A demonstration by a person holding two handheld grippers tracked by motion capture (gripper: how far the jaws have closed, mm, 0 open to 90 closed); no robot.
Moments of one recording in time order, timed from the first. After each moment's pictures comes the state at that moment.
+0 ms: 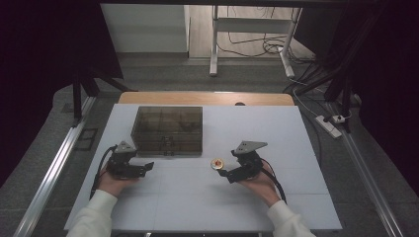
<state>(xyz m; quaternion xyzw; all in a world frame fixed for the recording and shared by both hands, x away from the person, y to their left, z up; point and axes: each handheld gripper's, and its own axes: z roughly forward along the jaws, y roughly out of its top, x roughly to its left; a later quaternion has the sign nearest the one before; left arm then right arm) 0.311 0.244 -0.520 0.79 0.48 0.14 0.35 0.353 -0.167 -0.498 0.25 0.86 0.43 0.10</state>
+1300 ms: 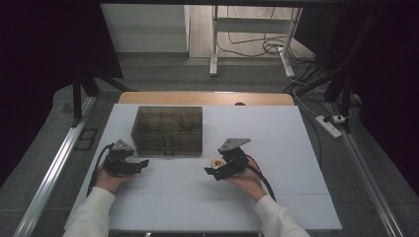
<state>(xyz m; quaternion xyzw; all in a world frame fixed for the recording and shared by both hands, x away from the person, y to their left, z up) 0.323 0.261 -0.531 0.79 0.48 0.15 0.34 0.363 -0.127 -0.503 0.23 0.87 0.42 0.08</state>
